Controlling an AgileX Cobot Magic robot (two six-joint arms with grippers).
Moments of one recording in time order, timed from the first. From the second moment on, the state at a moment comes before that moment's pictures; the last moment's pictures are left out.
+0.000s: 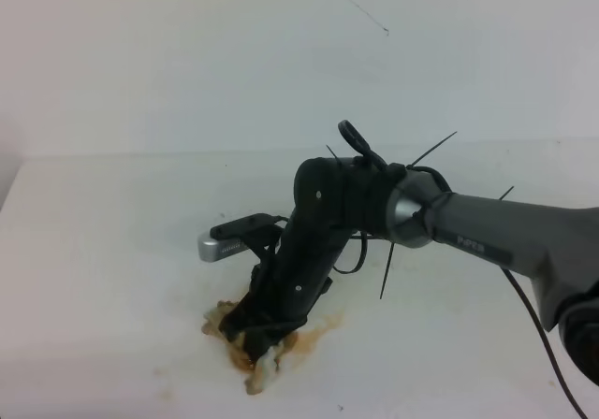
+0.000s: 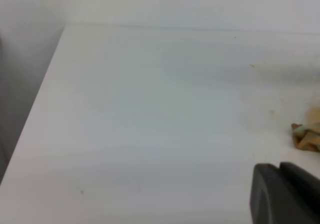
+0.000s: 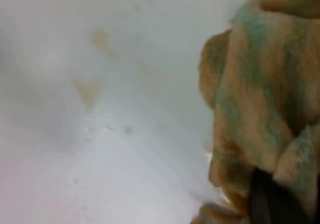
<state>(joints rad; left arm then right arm) -0.06 -0.03 0.00 -0.10 0.31 -0.07 0.73 2.33 -1.83 0.43 0.98 -0.30</state>
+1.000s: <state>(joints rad) -0.06 -0.03 0.01 -0.10 0.31 -0.07 0.59 2.31 -1.82 0.41 0.90 -0.36</state>
